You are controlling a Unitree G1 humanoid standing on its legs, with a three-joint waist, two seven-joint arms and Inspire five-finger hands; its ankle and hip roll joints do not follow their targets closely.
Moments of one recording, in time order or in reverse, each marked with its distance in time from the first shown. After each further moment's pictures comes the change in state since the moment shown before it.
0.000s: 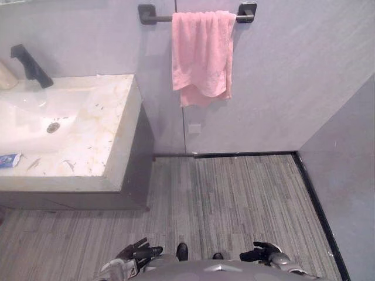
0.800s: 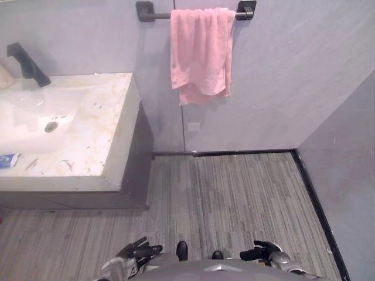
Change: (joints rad) left arm -0.007 0.000 0.001 0.000 -0.001 0.003 0.014; right arm -0.003 -0.002 -0.002 -0.002 0.001 -0.004 -0.001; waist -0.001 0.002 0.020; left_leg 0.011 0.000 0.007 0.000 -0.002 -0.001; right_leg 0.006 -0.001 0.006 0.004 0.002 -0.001
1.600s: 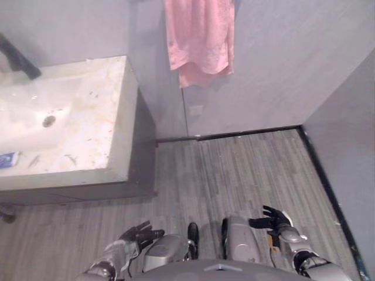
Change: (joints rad) left arm -0.132 0.015 -0.077 -0.002 0.005 0.033 -0.011; right arm -0.071 -0.127 -0.034 -0.070 0.071 -0.101 -0.022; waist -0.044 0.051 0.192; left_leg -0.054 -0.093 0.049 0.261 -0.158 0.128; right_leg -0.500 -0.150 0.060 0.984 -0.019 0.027
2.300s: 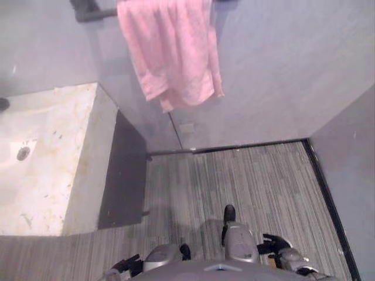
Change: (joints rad) left arm 0.171 0.001 0.111 0.091 0.001 -0.020 0.040; right arm 0.056 0.041 -0.003 0.019 -0.039 0.048 0.018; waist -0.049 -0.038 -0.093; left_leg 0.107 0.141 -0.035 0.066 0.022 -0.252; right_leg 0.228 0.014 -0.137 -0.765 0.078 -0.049
